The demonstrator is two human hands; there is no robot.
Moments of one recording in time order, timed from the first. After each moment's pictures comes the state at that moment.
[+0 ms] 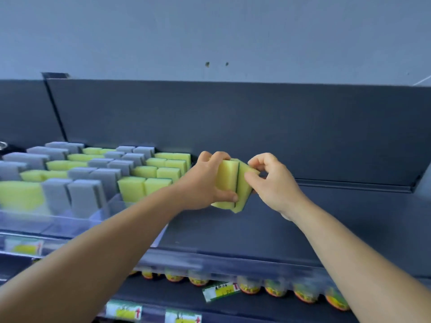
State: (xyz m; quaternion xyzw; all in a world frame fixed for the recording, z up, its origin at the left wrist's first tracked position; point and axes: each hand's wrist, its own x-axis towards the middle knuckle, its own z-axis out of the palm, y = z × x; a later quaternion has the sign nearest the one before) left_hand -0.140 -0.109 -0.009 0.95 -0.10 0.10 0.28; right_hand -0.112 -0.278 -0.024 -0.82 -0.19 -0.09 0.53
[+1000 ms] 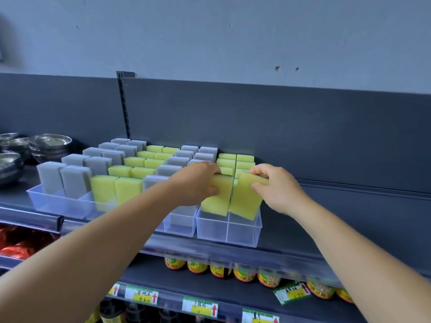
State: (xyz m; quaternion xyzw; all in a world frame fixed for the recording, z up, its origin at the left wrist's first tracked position) left_hand -0.179 0.102 -0.009 0.99 -0.06 0.07 0.09; right_hand -0.143 -0.094 -0.021 -0.92 -0.20 -0.09 0.31
